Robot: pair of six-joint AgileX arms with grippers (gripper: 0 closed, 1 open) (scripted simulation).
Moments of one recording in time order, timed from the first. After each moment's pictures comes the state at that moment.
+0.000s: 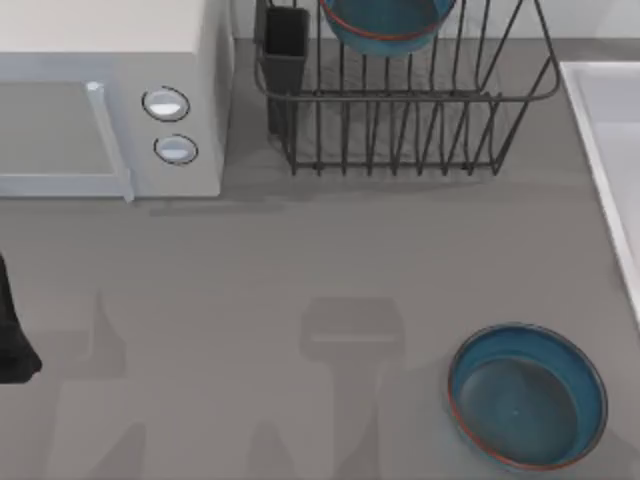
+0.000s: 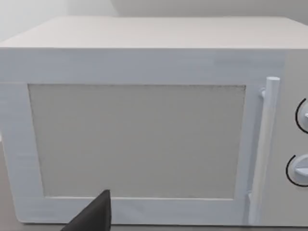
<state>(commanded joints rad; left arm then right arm) 0.00 0.00 0.00 0.00 0.00 0.00 -0.29 0.79 0.18 0.83 -0.26 0.01</state>
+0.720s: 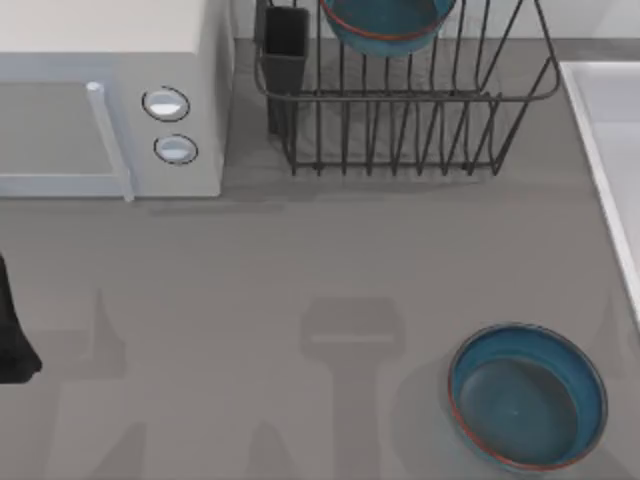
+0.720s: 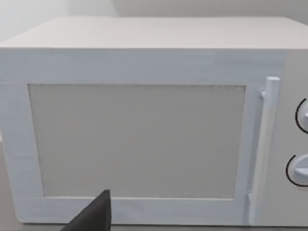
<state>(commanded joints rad) 0.00 0.00 0.00 0.00 0.00 0.00 0.00 0.01 0.01 0.01 0.00 0.00</state>
